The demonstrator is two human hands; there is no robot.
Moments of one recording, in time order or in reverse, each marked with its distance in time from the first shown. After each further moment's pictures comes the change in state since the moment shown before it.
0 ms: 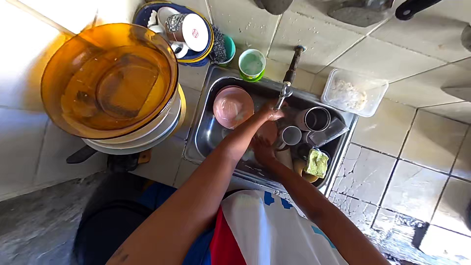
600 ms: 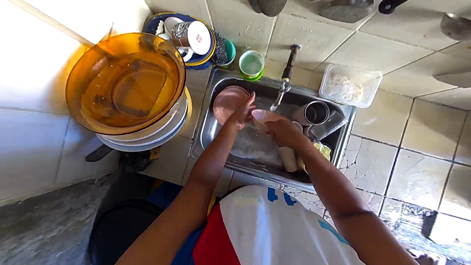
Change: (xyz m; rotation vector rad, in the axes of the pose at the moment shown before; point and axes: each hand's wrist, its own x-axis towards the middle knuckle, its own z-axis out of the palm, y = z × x) left_hand -0.129 0.001 -0.059 -1.016 0.189 -0.419; right_hand -0.081 -0.019 -0.163 0.044 0.055 -0.132
